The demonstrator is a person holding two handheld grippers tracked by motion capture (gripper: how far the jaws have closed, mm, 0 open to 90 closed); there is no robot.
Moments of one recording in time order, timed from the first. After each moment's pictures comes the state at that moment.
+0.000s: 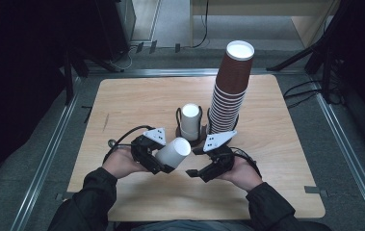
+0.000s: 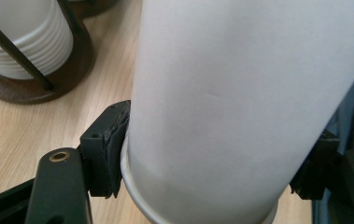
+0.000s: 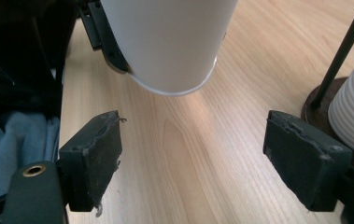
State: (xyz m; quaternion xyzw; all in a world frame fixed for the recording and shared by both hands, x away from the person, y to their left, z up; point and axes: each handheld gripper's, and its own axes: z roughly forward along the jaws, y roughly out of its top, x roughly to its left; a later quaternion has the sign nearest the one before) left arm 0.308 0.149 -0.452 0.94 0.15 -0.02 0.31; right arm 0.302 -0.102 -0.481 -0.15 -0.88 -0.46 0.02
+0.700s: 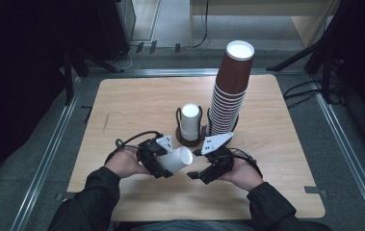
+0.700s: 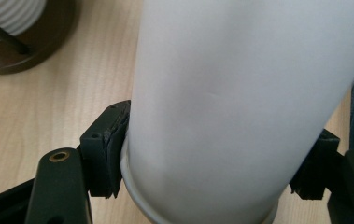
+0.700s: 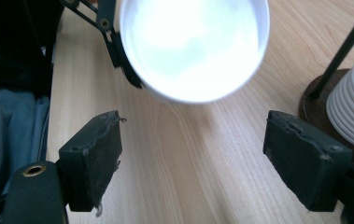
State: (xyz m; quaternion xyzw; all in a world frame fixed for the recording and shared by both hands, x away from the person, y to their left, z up) left arm 0.312 0.135 -0.475 0.96 0.13 -0.02 0.23; right arm 0.298 -0.100 -0.481 -0.13 -0.89 -0.43 0.01
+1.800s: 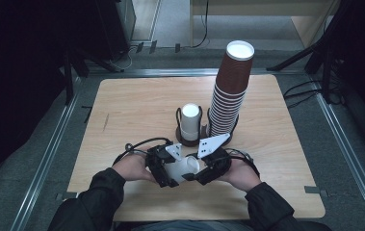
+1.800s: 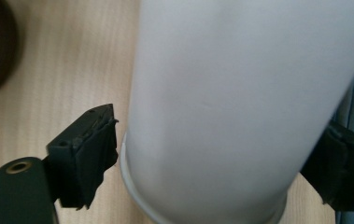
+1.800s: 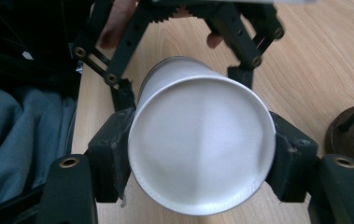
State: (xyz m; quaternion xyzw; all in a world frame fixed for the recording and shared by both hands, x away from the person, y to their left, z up) left arm 0.302 0.113 -0.482 0.97 0.08 -0.04 0.24; right arm 0.292 -0.091 -0.472 -0.08 -0.89 -0.44 0.02
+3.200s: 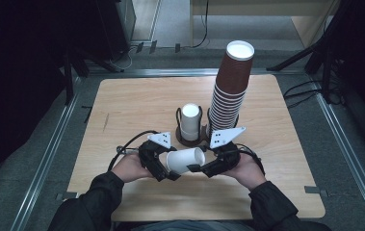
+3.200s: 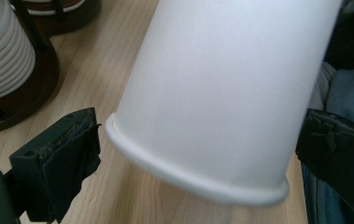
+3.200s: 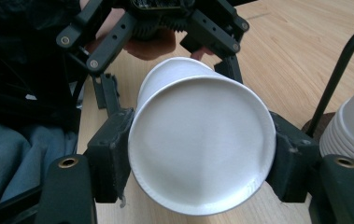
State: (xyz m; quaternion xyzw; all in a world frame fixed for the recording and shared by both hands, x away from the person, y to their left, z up) left arm 0.309 0.136 -0.477 0.91 0.15 -0.06 0.38; right arm 0.301 -0.113 -0.460 -0.12 -0.85 -0.51 0.03
